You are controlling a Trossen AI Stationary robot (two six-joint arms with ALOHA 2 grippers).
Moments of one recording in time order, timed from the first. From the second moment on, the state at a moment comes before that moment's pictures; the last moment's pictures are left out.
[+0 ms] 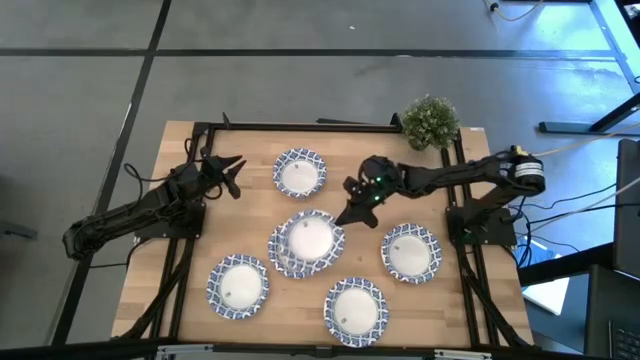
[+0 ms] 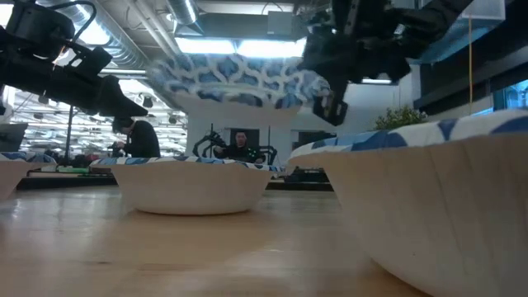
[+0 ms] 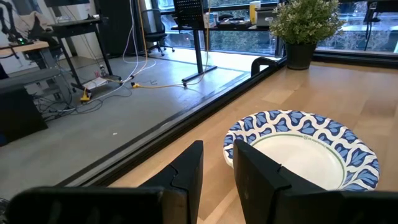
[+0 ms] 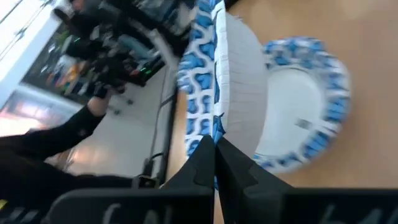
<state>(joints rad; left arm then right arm) 0.53 0.17 0.03 -0.01 -0.25 0.06 -0.16 1.55 0.80 0.31 -0.71 0.62</state>
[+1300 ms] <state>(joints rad) 0.53 0.17 0.03 -0.01 -0.25 0.06 -0.15 1.83 1.01 0.19 -0.75 0.52</state>
